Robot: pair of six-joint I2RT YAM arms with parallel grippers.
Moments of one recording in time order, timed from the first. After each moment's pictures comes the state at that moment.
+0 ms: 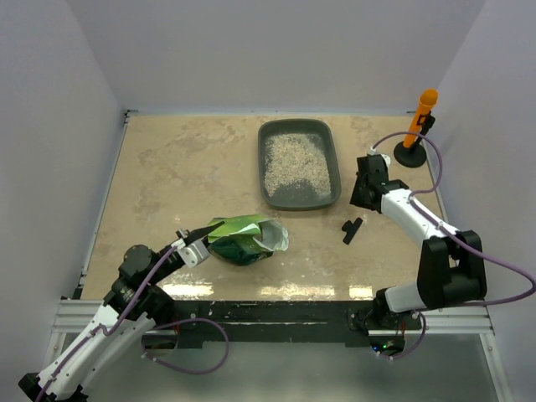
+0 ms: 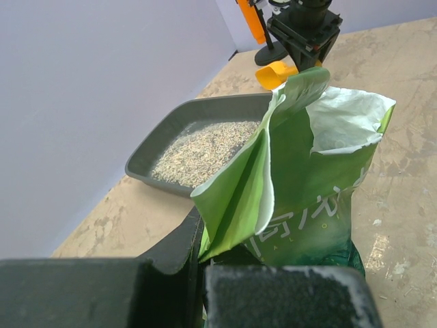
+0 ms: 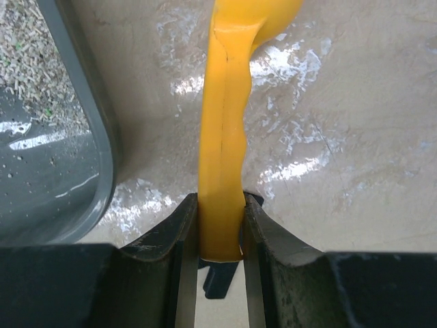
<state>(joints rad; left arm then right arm) -0.63 0.18 0.28 0.02 0.32 0.43 0.20 1.41 0.91 -0.46 0.29 0.43</state>
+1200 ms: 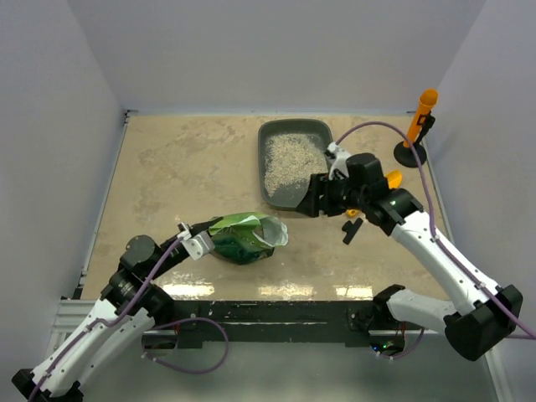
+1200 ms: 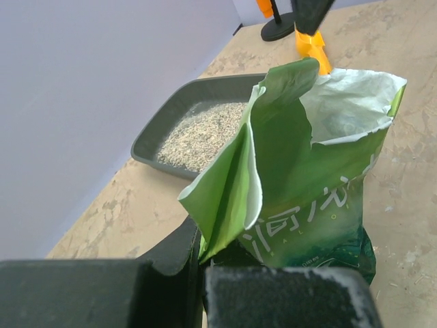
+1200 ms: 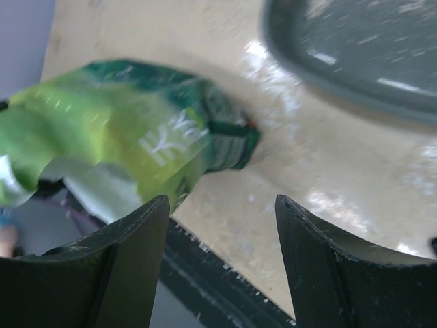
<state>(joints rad) -0.63 0.29 0.37 -0.05 0.28 0.47 0.47 1.10 1.06 -0.61 -0.30 0.43</state>
